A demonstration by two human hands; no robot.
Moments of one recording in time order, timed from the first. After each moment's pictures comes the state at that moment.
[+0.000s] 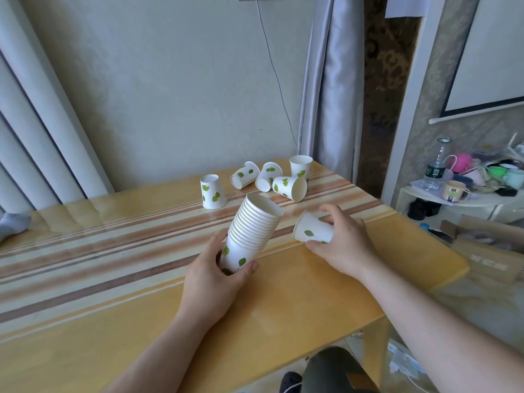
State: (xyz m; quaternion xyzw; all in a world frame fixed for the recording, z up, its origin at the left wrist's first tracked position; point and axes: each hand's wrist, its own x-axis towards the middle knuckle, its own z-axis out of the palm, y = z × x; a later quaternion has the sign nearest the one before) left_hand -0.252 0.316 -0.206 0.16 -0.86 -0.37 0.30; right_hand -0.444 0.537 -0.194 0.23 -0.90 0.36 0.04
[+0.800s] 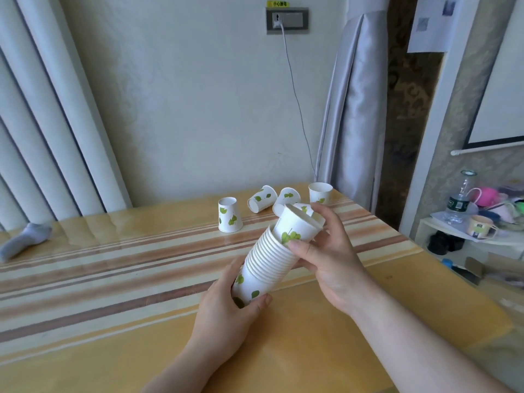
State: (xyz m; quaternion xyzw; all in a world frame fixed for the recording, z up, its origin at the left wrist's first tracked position) left_hand -0.255 0.307 -0.210 0.16 -0.86 -0.40 0.27; right_hand -0.402 0.473 -0.139 0.26 -0.53 0.79 -0.19
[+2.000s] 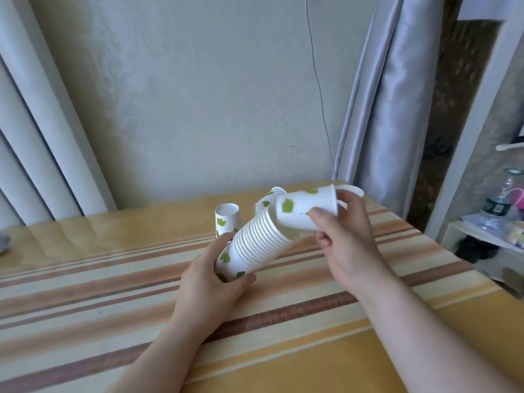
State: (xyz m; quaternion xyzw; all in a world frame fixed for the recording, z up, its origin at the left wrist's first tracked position) left_hand -0.358 0.200 -0.213 0.23 -0.85 -0.35 0.31; right_hand -0.525 0.389 -0.154 0.26 -0.51 0.82 -0.11
